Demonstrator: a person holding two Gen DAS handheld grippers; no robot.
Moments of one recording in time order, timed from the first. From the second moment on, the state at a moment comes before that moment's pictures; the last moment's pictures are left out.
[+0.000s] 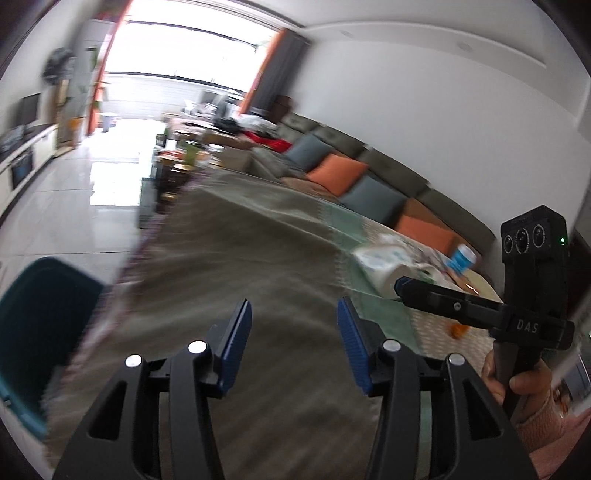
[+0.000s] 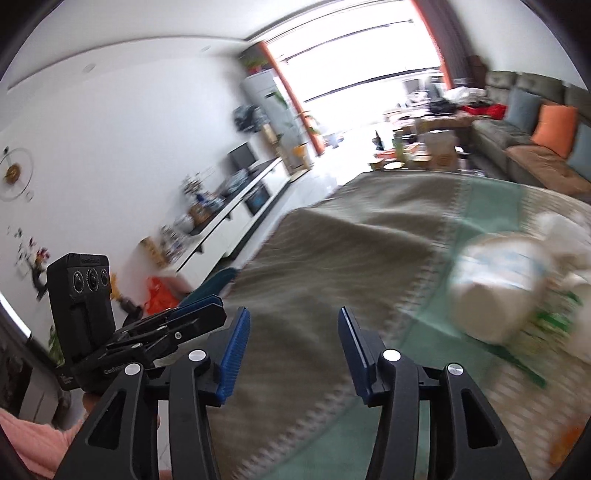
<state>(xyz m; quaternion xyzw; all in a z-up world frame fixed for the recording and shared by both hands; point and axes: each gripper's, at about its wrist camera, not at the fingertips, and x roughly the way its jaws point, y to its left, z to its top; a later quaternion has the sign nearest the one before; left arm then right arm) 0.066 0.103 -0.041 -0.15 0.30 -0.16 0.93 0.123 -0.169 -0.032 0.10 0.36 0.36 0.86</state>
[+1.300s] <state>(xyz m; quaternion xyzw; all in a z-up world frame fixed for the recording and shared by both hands) 0.187 -0.042 -0.060 -0.13 0.40 -0.26 0.87 0.189 -0.357 -0.071 0.23 0.38 0.22 0.87</state>
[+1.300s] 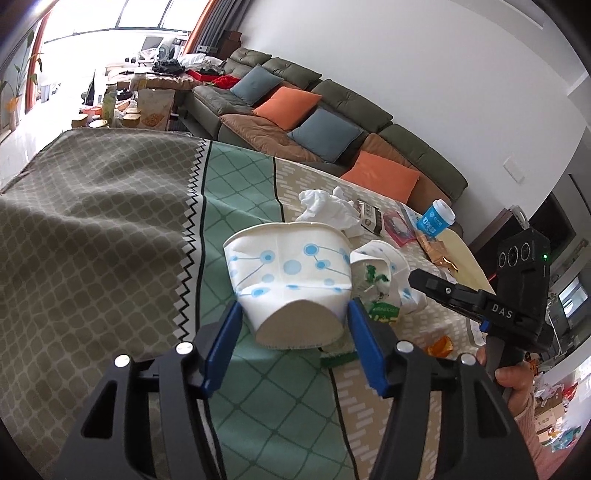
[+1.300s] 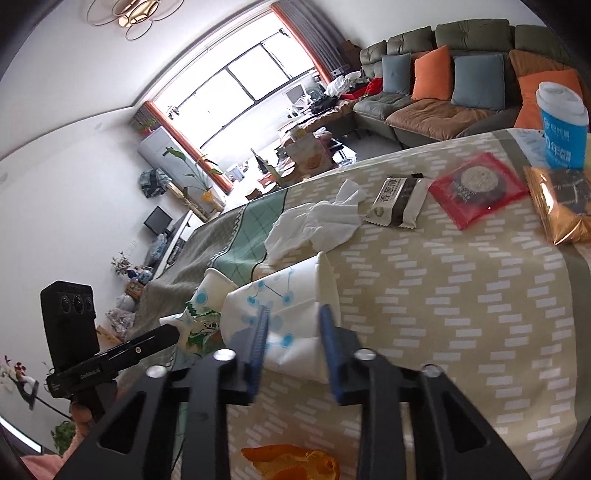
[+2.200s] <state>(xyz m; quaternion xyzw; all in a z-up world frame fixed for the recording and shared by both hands) 0.102 0.057 -0.035 -0.15 0.33 -0.20 0.91 0.136 -0.347 -0.016 0.21 0.30 0.22 0.91</state>
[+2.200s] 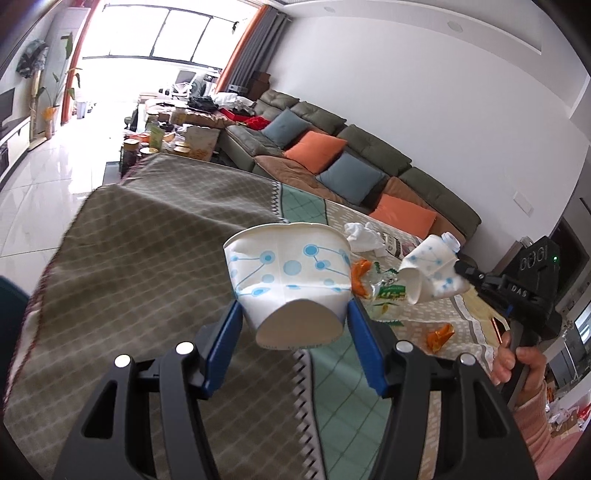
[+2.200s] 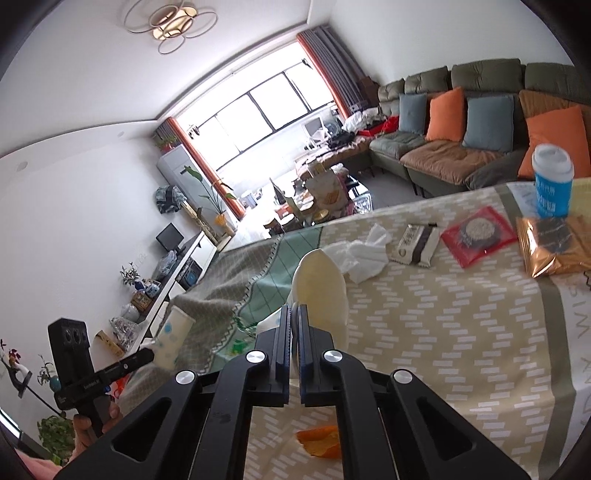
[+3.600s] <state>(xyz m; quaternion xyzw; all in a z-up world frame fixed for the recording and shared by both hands) -0.008 0.215 -0.023 -0.19 0.29 -0.02 0.94 0.147 -0.124 -0.012 0.14 0.34 0.45 0.81</state>
